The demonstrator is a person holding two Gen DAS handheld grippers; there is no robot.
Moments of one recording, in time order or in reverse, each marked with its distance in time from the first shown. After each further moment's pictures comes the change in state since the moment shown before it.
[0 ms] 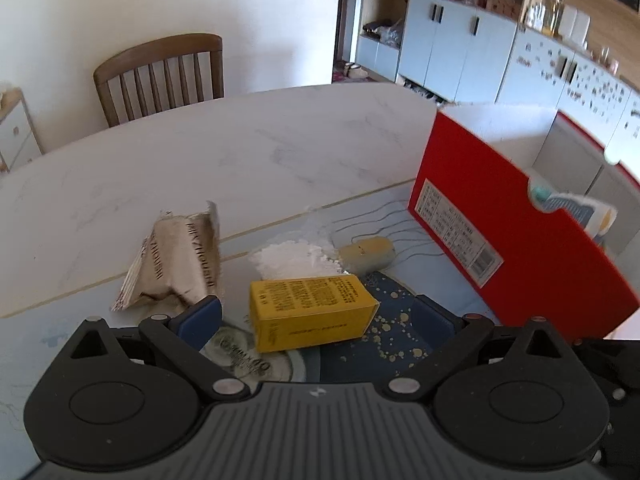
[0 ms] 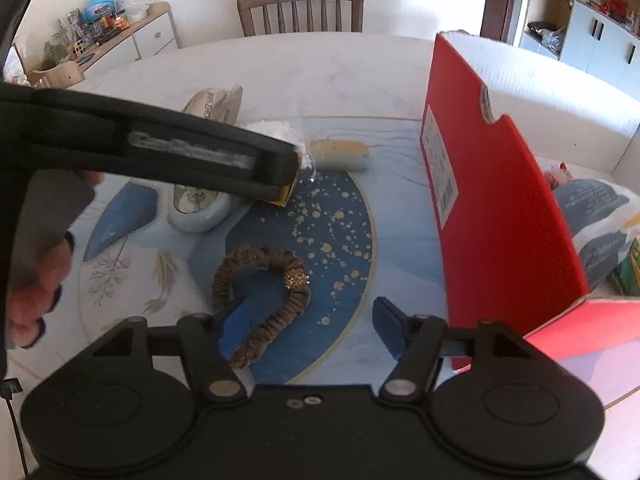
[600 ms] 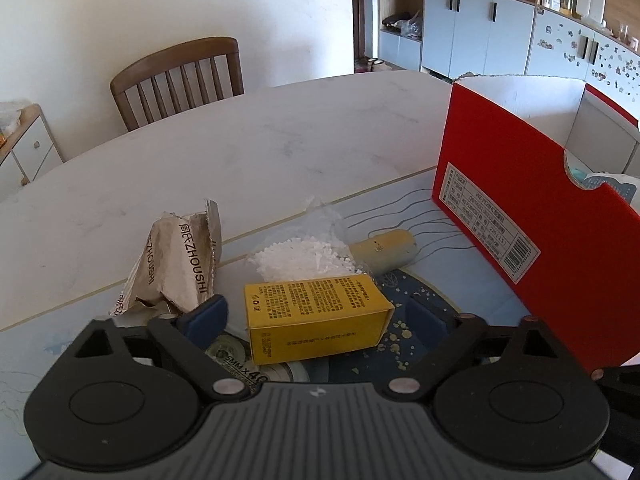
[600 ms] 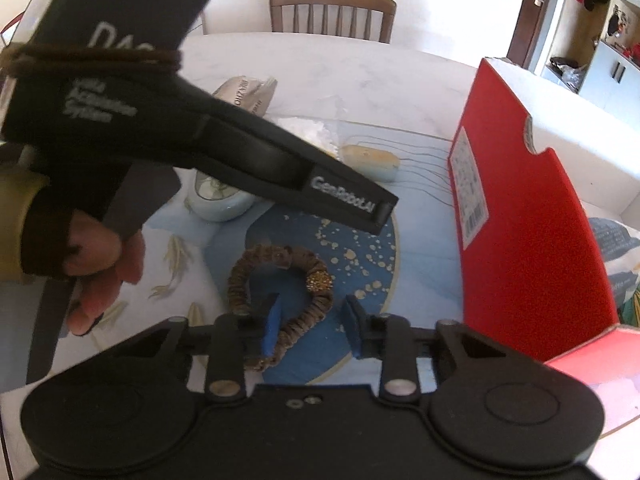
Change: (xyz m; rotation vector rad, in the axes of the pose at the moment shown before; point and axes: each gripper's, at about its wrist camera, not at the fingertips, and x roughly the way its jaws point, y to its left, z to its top) left arm 0.021 -0.013 -0.005 0.032 -0.006 0.113; right arm 0.003 0.023 -0.005 -0.133 -0.020 -0.017
